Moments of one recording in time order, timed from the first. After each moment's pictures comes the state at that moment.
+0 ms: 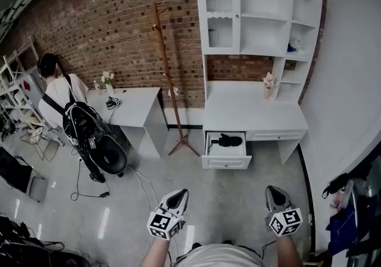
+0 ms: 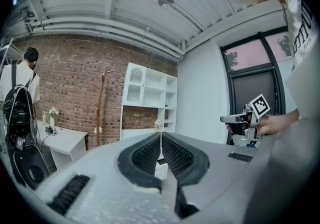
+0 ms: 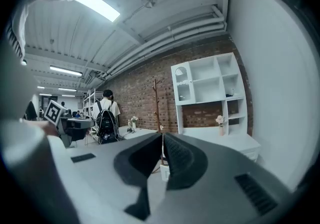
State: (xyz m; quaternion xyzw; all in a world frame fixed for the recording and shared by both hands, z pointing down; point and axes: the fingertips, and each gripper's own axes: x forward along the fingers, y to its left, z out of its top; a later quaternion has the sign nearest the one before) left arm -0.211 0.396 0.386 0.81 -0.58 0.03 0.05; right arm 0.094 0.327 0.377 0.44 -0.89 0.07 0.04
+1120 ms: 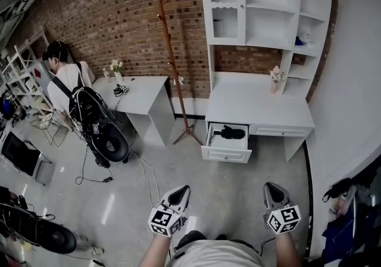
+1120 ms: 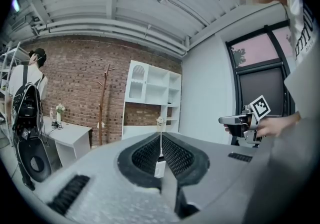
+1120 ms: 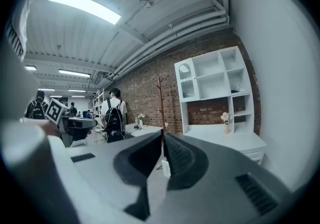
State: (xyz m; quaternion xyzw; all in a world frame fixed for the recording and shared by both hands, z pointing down) left arm -0.143 0.406 0.404 0.79 -0.61 0.03 0.07; right arm 0.139 0.313 0.398 0.39 -0.92 0.07 0.05
